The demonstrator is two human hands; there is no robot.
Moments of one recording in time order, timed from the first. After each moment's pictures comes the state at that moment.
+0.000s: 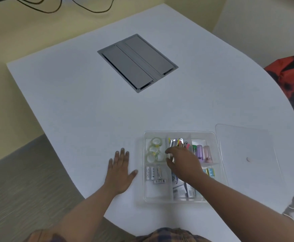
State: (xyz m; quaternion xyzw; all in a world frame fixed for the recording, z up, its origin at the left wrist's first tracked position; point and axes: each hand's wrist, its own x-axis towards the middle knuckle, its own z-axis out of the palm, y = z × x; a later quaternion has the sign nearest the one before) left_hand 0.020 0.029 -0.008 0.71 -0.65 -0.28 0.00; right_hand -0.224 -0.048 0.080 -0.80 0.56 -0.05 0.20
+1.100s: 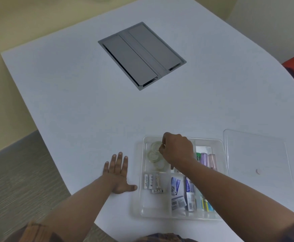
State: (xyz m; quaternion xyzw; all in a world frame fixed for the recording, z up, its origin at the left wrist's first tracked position) left_hand 0.021 -0.011 0.008 0.62 -0.60 -0.38 -0.33; right_hand -0.184 -0.126 0.063 -0.79 0.60 0.01 0.15
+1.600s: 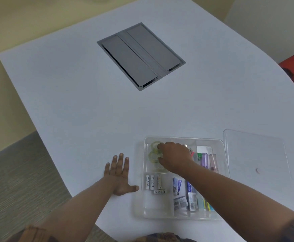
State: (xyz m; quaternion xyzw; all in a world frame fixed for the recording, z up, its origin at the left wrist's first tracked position) left_hand 0.023 -0.010 0.008 0.62 -0.60 -0.39 -0.32; right_hand -0.185 -0.115 0.051 -0.85 0.49 0.13 0.15
